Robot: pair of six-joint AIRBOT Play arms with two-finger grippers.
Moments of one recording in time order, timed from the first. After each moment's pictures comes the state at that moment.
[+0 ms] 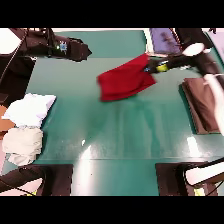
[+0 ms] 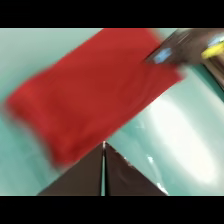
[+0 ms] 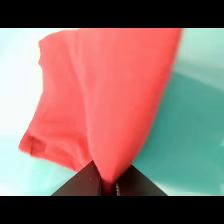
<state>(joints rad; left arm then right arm) -0.40 -1.23 1.64 1.17 -0.99 -1.48 -0.04 -1.62 1.62 -0.88 1.11 1.27</state>
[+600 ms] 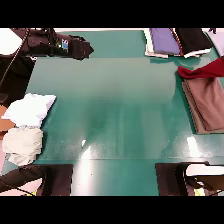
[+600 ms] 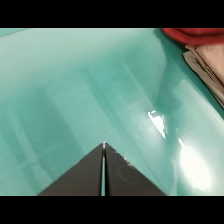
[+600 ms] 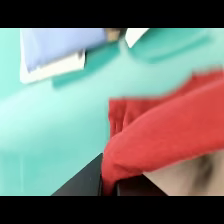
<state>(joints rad) -0.42 -1.23 1.64 1.16 -0.96 -1.49 -0.63 -1.49 1.66 -0.89 1.05 1.28</state>
